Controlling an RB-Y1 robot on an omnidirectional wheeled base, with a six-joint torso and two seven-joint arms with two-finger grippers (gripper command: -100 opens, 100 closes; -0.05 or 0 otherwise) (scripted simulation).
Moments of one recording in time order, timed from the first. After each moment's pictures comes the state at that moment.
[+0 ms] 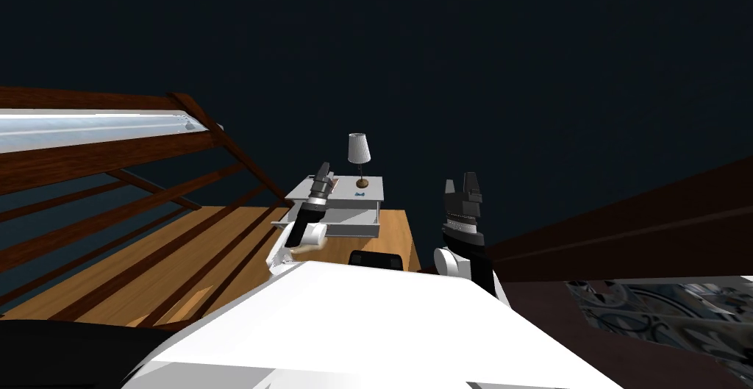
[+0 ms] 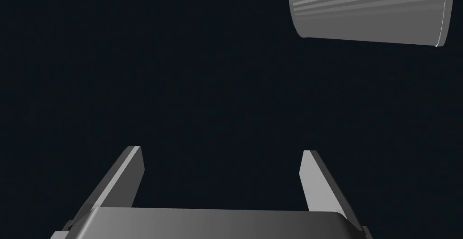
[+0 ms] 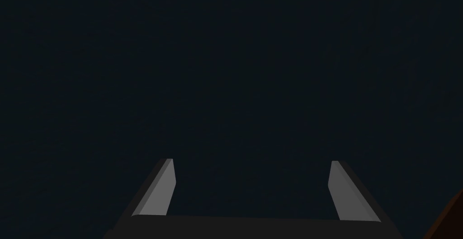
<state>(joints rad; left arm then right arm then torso) 0.32 0.17 0.00 -2.14 -0.05 -0.28 -0.07 0.53 -0.01 0.05 -2.32 0.00 -0.44 0.12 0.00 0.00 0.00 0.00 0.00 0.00</state>
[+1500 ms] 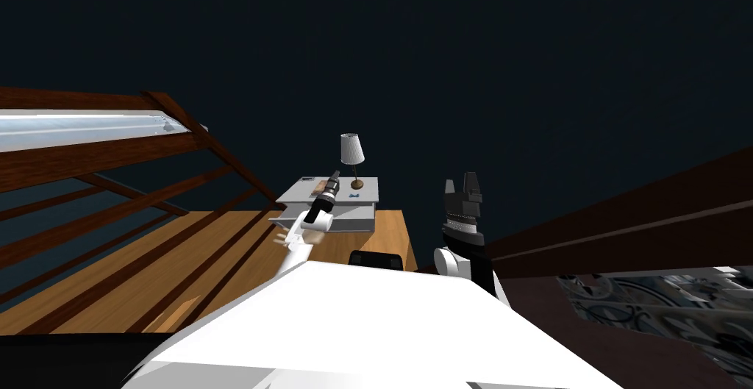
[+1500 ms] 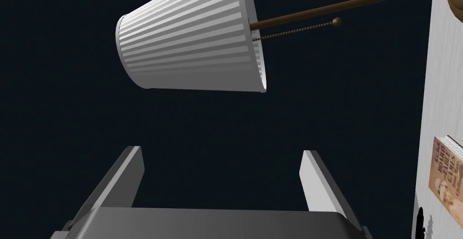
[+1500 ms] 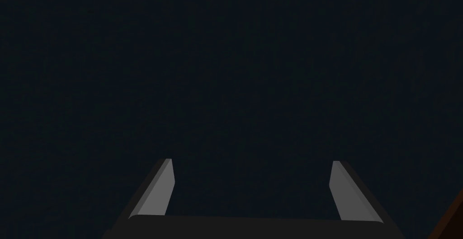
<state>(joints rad) 0.14 0.17 0.02 -1.92 -0.06 0.12 -0.03 0.53 -0.01 0.05 -2.32 0.00 -0.44 0.12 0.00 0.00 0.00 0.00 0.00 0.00</state>
